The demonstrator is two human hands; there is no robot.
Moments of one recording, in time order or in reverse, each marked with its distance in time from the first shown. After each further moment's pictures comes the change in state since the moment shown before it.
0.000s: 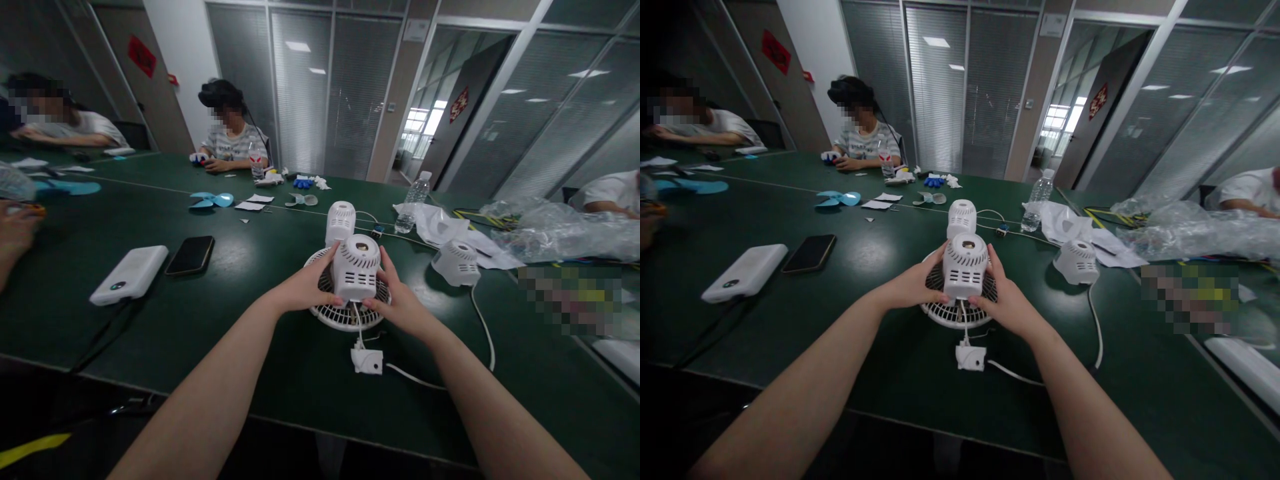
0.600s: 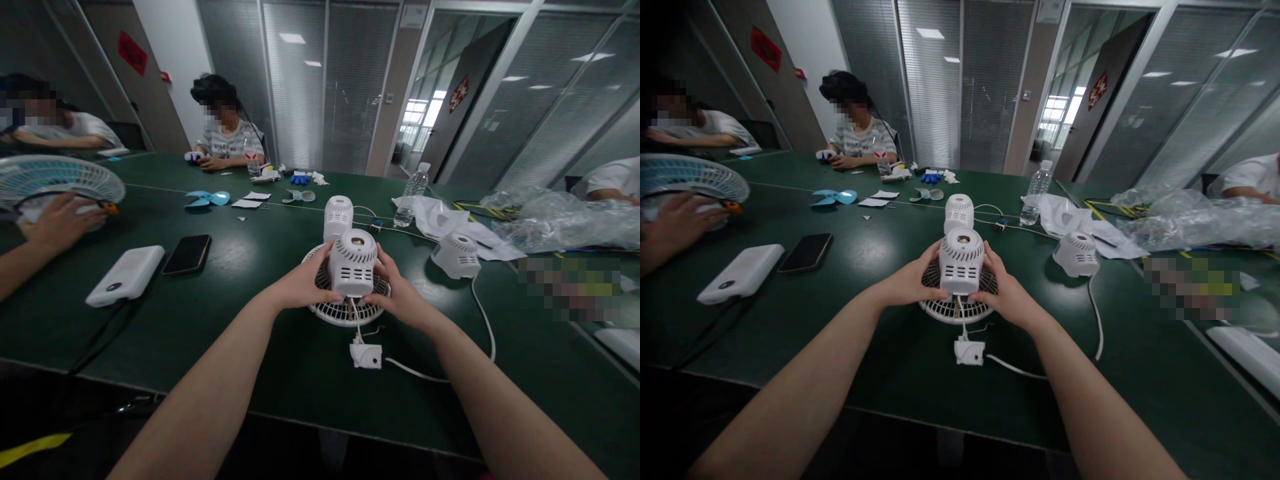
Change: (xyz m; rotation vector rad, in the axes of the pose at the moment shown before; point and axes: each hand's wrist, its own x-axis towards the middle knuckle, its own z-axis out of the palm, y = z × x) left_hand -0.001 0.002 0.002 0.052 0.000 -0.069; right_hand 0.001 0.013 -0.002 0.155 -0.055 -0.010
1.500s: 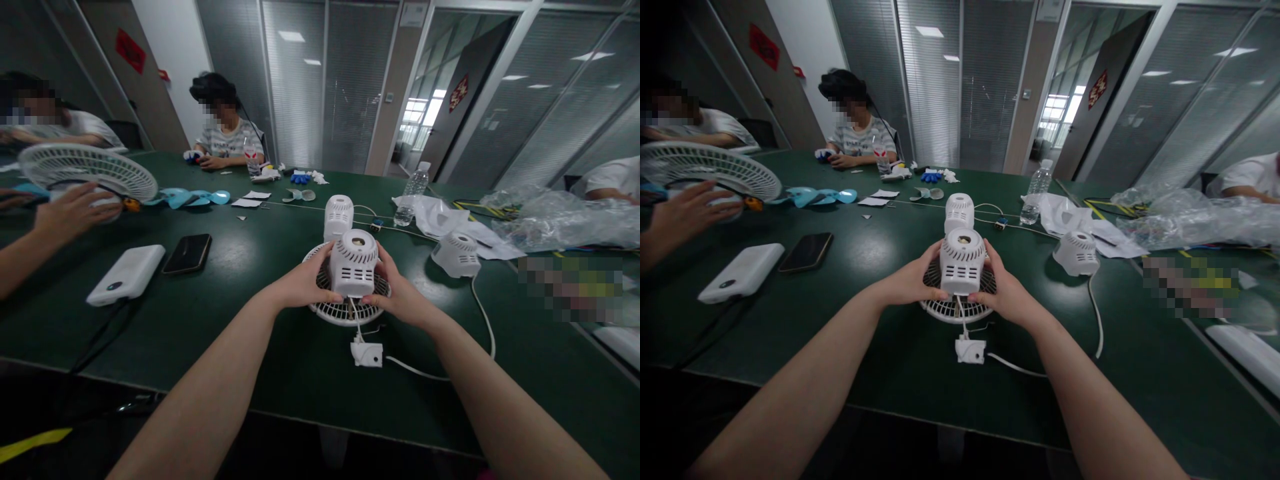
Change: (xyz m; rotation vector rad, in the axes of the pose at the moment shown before) left_hand 0.000 0.002 0.000 0.071 0.002 0.019; right_hand 0.001 -0.003 0.001 -0.059 0.015 0.026
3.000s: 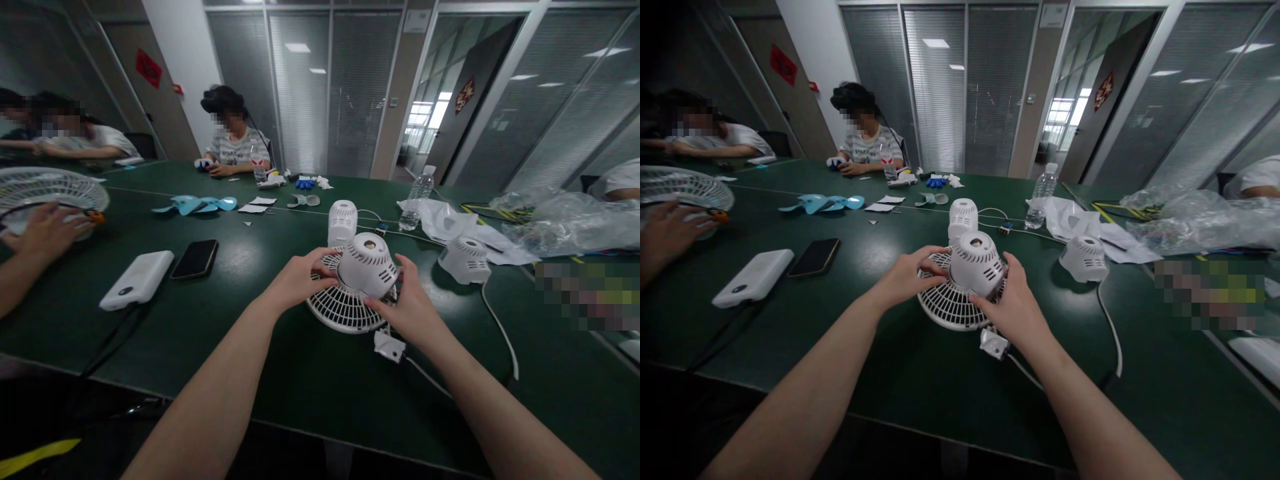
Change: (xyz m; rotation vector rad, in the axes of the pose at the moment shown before) left_hand 0.002 0.002 -0.009 0.050 0.138 -0.049; right_hand -0.013 -0.010 0.011 -0.229 0.394 0.115
